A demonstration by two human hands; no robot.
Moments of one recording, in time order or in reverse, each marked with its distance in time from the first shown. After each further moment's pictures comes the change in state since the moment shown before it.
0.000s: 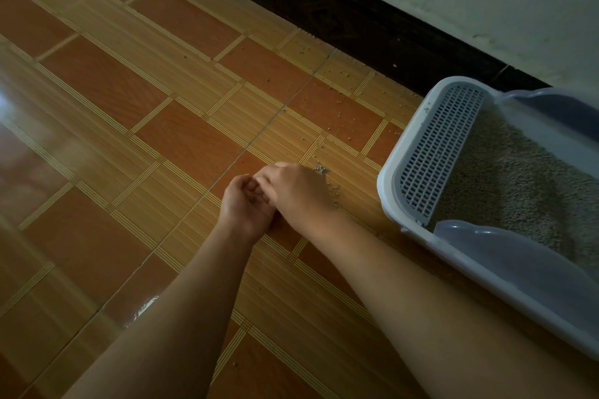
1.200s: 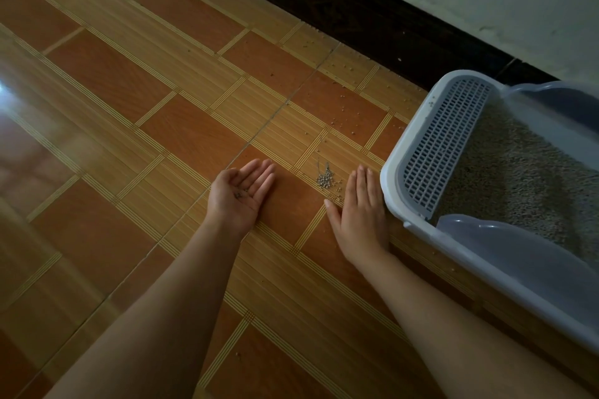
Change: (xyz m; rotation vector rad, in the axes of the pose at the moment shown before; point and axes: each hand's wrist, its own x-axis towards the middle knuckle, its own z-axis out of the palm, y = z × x) left_hand -0.005 0.014 -0.007 -0.005 -0.018 0.090; right_hand -0.071 0.072 0.041 -0.216 -0.046 0.449
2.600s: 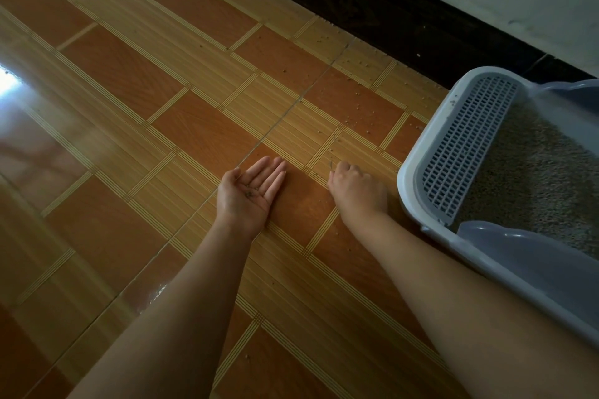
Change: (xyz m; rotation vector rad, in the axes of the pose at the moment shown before) left_hand 0.000 0.000 -0.003 -0.040 -0.037 0.003; right_hand 0.047 -0.029 -0.018 -0.264 0.043 -0.154
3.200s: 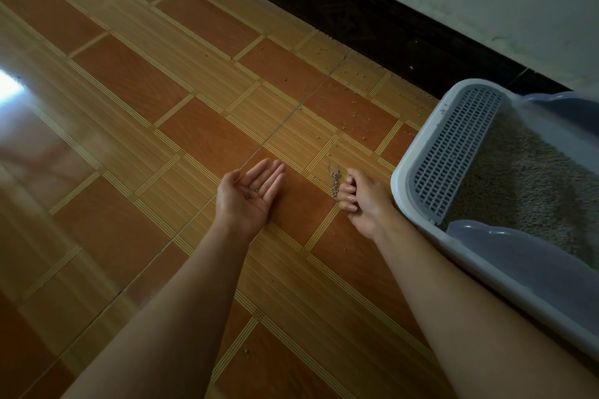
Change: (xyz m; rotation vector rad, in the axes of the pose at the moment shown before) left_hand -0.011 0.003 0.001 -0.014 -0.038 -0.003; right_hand -0.011 0.017 -0.015 2.117 -0.309 0.657
